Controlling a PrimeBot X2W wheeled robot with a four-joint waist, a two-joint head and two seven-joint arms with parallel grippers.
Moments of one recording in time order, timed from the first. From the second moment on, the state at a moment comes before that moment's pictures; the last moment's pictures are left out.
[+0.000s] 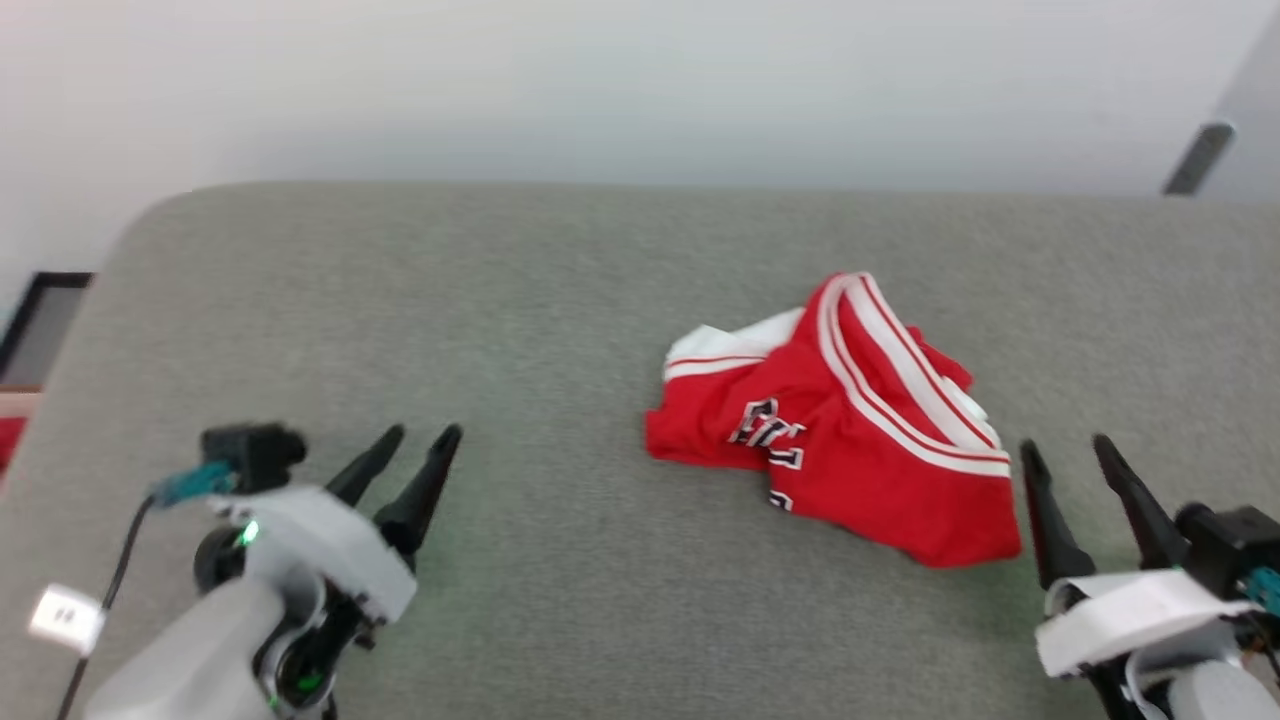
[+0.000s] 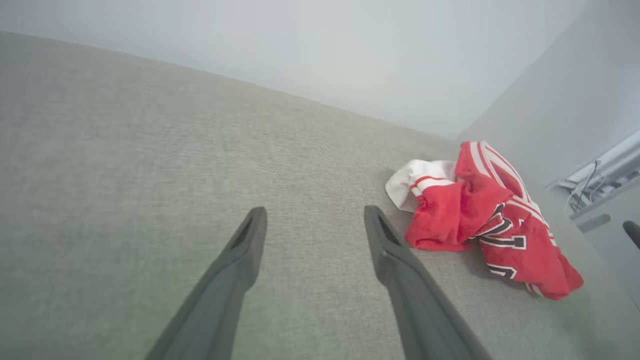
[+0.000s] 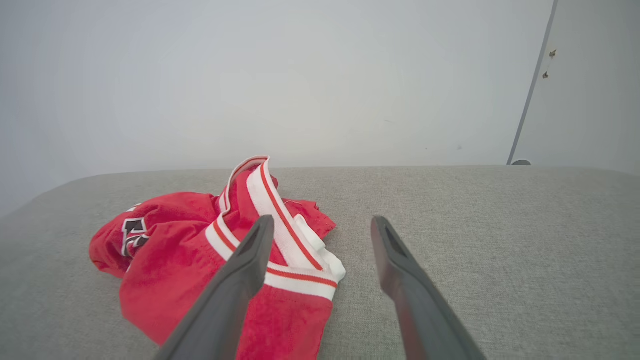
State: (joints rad) left arm -0.63 0.60 -0.96 0.56 -1.31 -0.12 -0.26; right arm -0.21 -0.20 0.10 0.34 0.34 0.13 -0.26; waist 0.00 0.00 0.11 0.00
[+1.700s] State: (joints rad) left arm 0.05 0.35 -0.15 0.22 -0.49 -0.09 -0.26; right arm -0.10 -0.18 0.02 0.29 0.33 0.13 -0.25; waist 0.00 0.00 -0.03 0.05
